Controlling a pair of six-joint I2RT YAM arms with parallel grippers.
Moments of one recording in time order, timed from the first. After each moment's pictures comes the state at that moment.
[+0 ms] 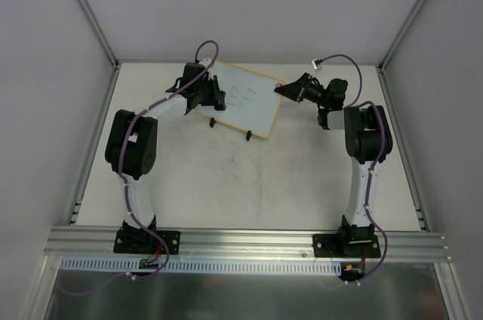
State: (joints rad) left arm -0.32 1.99 1.43 -0.11 0.18 -0.34; right arm 0.11 2.23 1.25 1.17 -1.01 1.01
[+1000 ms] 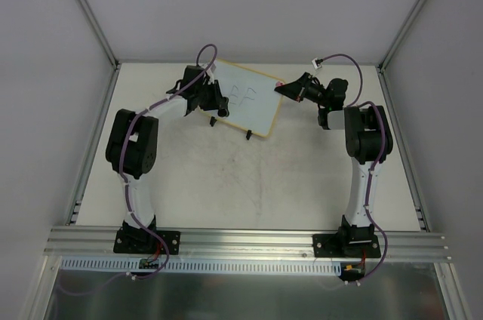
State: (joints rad) left arm -0.31 1.97 1.34 -0.06 0.27 -0.40; right arm 0.11 2.22 1.24 1.17 -1.00 1.00
